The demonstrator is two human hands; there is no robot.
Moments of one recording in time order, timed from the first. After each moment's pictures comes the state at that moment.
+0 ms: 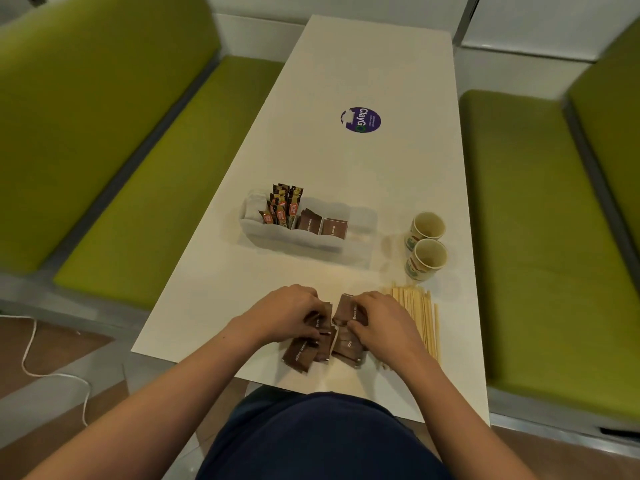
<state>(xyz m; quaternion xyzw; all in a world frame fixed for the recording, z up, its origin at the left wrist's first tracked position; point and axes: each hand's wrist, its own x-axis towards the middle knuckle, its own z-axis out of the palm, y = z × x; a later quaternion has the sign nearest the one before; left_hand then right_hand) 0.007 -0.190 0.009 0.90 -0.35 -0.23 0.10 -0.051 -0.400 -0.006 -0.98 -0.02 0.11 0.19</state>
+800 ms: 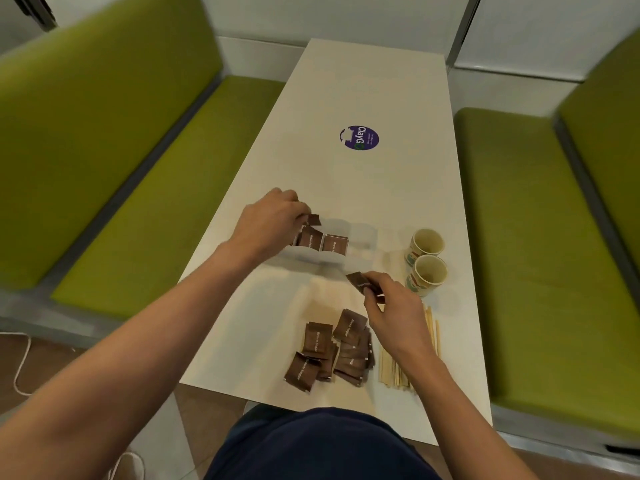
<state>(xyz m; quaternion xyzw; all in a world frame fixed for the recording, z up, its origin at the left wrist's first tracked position) 0.116 -0.178 0.093 0.97 -0.23 0.06 0.10 -0.033 -0.399 0.025 -0.93 0.04 -0.08 0.35</state>
